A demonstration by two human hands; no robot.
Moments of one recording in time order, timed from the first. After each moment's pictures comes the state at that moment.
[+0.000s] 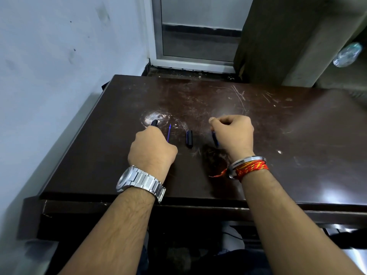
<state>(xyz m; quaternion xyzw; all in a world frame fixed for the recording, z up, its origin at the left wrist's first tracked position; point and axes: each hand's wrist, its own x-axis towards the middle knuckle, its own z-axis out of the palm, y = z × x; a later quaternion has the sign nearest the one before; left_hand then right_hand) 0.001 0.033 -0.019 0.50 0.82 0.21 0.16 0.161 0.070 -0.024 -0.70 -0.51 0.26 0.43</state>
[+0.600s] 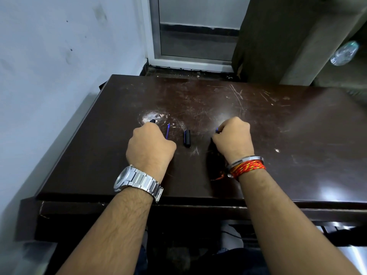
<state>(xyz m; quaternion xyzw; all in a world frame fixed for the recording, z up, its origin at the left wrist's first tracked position) 0.002 0.034 -0.018 0.52 0.80 0.26 0.16 0.168 0.075 -0.033 -0.76 -0.58 0.16 0.25</state>
